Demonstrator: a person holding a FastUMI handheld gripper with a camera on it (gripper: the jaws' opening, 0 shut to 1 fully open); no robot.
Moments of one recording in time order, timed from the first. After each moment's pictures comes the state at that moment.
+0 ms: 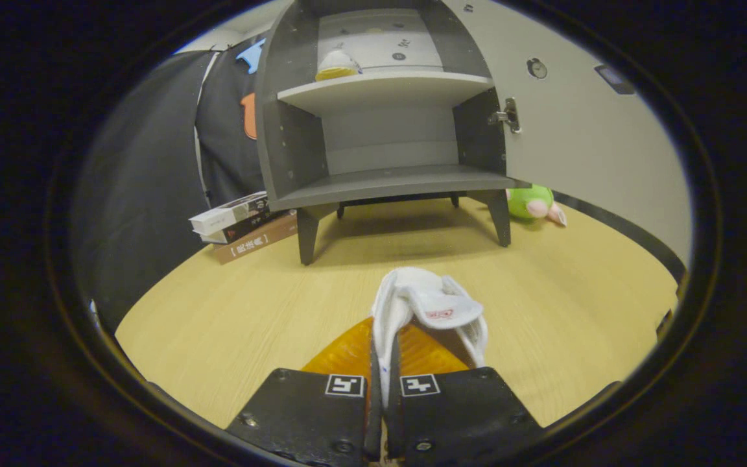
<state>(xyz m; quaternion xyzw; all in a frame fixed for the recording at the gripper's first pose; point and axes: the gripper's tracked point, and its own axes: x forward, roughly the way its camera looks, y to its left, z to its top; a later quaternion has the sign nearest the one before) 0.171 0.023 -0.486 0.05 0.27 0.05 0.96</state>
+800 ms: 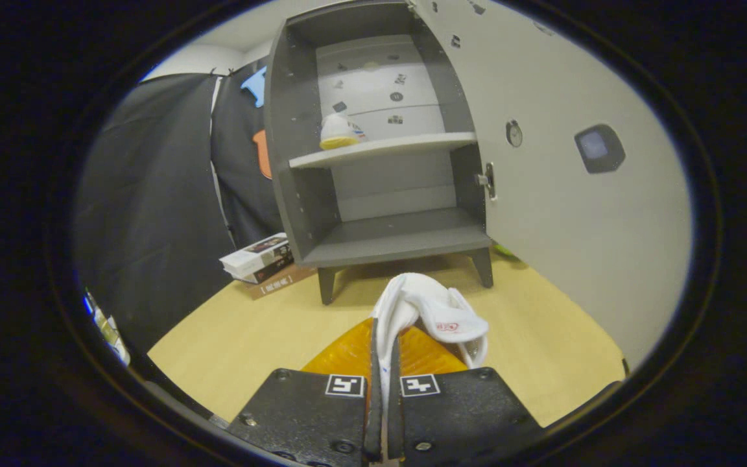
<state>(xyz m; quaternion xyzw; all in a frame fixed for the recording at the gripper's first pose) 0.149 0.009 -0.357 0.07 0.21 0.09 0.97</state>
